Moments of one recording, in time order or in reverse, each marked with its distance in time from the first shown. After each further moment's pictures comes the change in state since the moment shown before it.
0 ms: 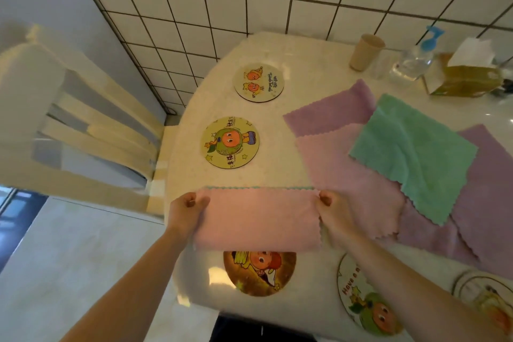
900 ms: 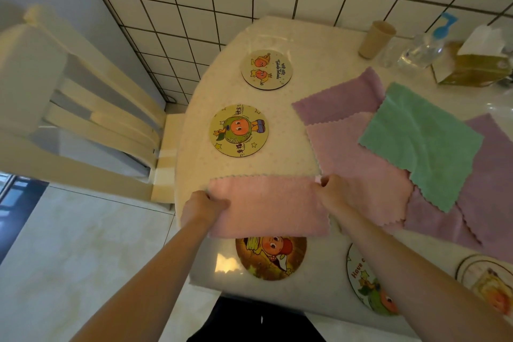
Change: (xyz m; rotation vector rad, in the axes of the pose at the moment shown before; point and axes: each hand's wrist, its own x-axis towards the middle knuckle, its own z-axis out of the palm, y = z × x) left_hand -0.002 -0.004 0.003 0.468 -0.052 -0.099; right_hand 0.010 -0.026 0.024 -0.289 0.064 0.102
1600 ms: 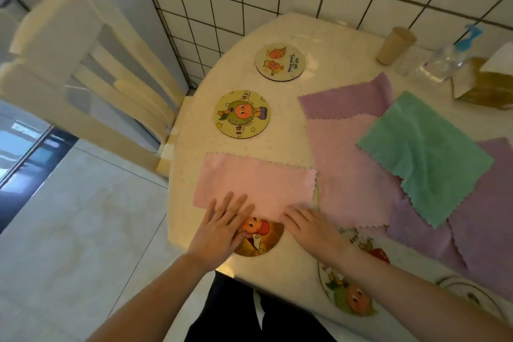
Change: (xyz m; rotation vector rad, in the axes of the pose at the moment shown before) left_hand -0.086 -0.063 0.092 0.773 0.151 0.862; right_hand -0.055 0.082 -0.011 -0.848 -0.150 -1.333
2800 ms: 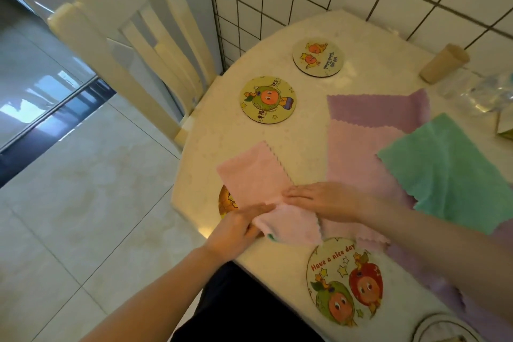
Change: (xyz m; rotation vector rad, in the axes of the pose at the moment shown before) left_hand -0.008 0.076 -0.019 -0.849 0.113 -0.217; right_hand 0.042 0.086 -0.039 -0.022 -0.426 -0.532
